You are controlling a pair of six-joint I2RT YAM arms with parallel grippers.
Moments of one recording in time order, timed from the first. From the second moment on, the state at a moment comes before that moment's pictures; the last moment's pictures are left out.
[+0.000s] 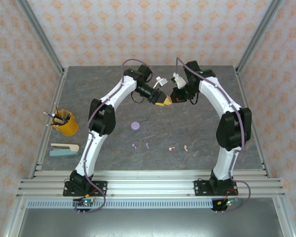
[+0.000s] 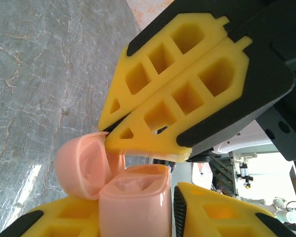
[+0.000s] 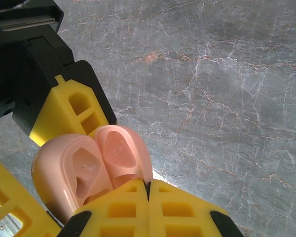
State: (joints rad) left arm -0.41 2.49 2.36 -1.24 1.26 0.14; right arm 0.28 1.89 1.73 -1.08 -0.49 -0.05
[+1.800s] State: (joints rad) left arm -0.56 2.00 1.80 -0.48 -0.08 -0.20; right arm 0.42 1.30 1.00 -0.98 -0.12 0.69
